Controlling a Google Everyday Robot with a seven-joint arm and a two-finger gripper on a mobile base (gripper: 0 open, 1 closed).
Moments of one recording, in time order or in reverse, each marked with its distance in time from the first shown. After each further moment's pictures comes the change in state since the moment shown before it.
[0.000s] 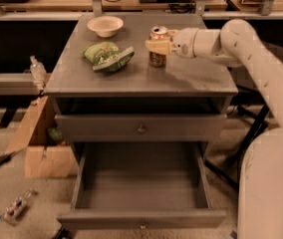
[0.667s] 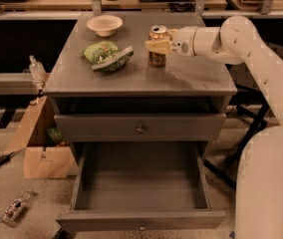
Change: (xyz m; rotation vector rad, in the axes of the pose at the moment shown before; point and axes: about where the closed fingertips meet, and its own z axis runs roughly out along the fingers) arm -0.014 -0.001 -0.004 0.000 0.000 0.000
